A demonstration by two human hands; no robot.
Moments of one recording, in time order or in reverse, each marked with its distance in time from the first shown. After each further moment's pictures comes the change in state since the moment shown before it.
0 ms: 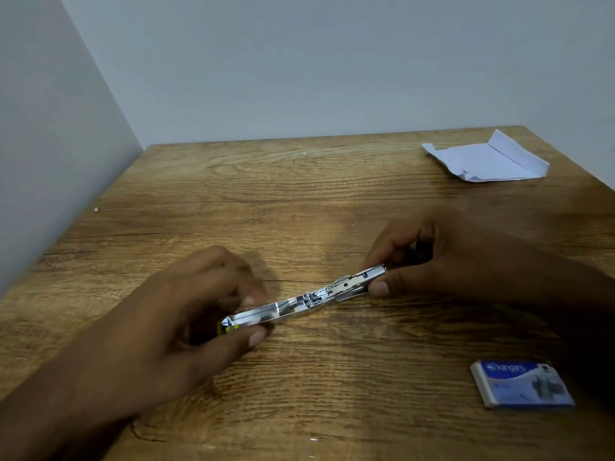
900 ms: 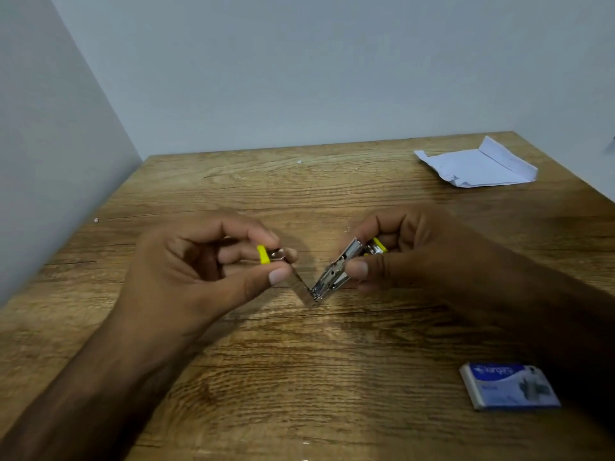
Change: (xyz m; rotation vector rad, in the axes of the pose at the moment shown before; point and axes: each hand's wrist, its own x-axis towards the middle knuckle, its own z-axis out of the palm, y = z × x) left_hand 0.040 0.021 0.020 -0.682 0.427 -0.049; right_hand 0.004 -0.005 0.017 0.617 0.101 0.054
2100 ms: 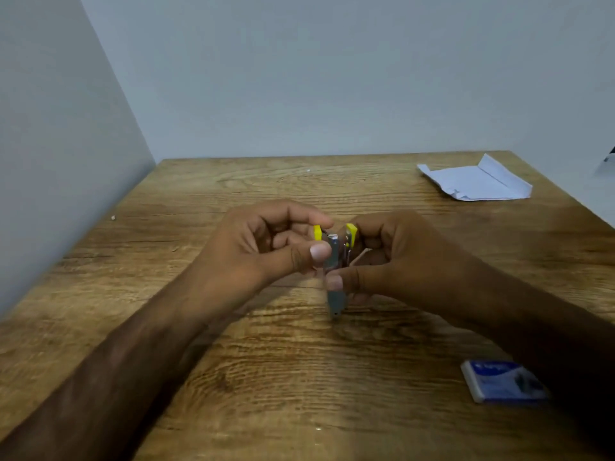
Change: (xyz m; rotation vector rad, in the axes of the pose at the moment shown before) left_hand 0.026 -0.008 0.014 -0.087 -0.147 -0.193; right_hand 0.003 -0.012 0.027 -0.325 0.031 -0.087
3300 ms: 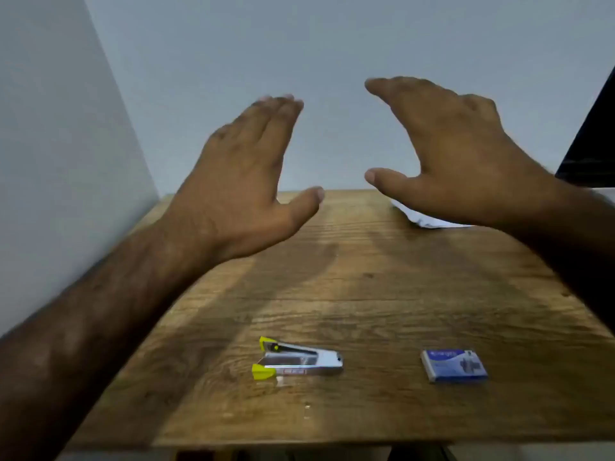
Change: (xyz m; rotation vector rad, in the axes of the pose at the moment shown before) left_hand 0.016 0.108 0.001 1.347 0.189 0.346; right_hand -0.023 -0.105 -0.064 -1.207 0.518 -0.241
